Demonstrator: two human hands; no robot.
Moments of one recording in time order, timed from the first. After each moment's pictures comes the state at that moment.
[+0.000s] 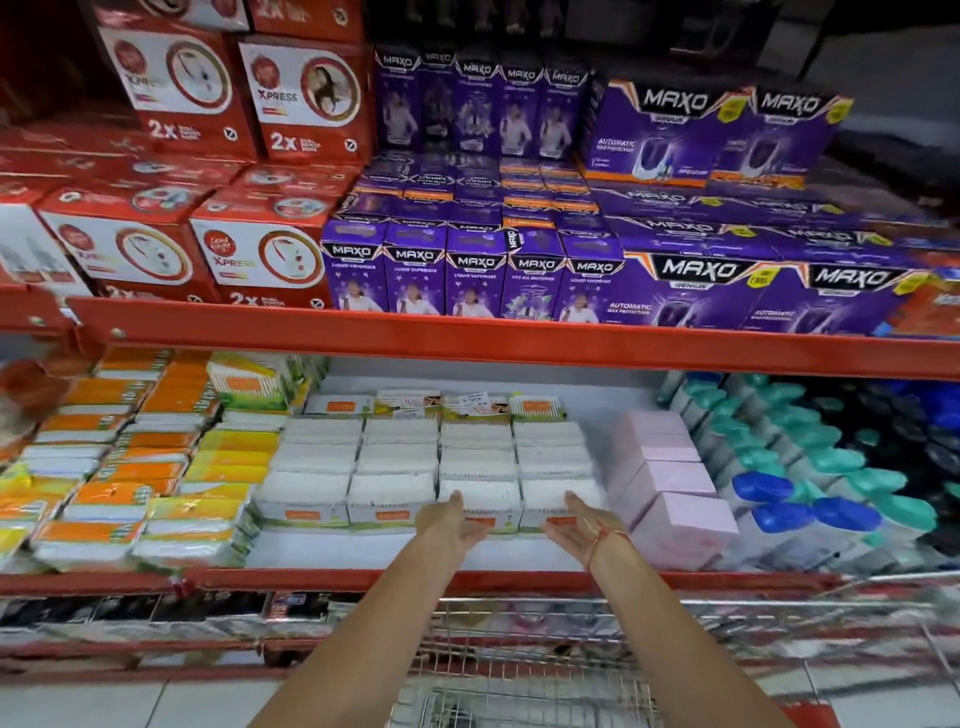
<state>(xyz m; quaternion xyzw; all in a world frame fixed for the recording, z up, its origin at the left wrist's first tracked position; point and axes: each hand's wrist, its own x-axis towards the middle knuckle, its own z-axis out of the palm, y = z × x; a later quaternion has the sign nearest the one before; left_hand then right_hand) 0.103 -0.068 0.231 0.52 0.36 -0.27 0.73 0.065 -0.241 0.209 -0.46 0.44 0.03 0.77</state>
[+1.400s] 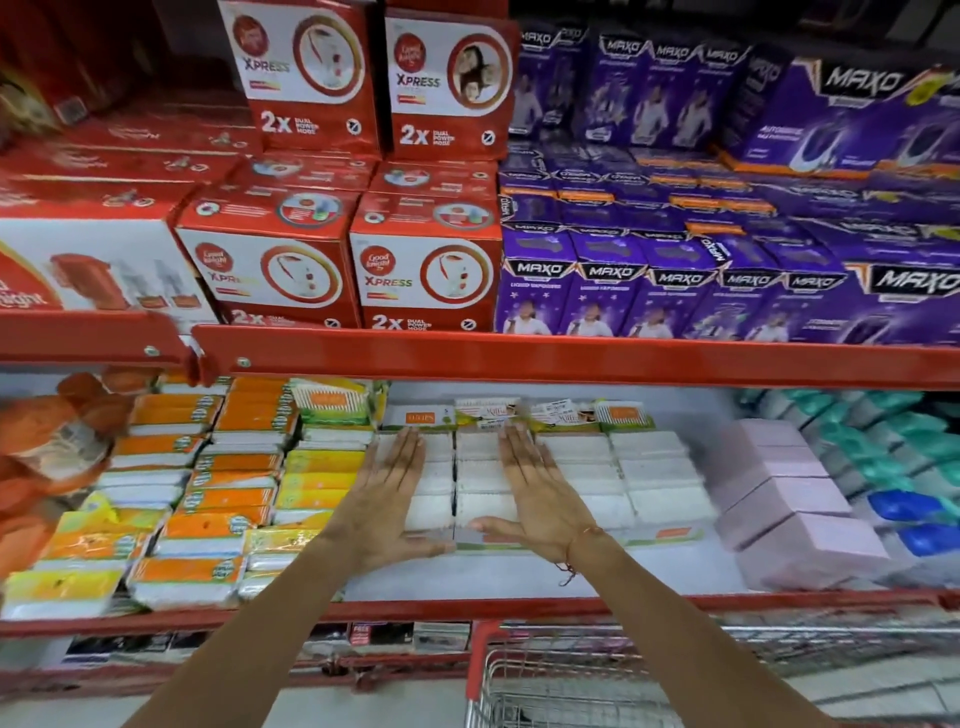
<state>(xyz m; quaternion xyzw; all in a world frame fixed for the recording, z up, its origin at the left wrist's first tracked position) 0.183 0.151 0.205 0.94 -0.33 0.02 0.01 0.144 -0.083 0.218 -0.99 -0.13 0.02 0.06</state>
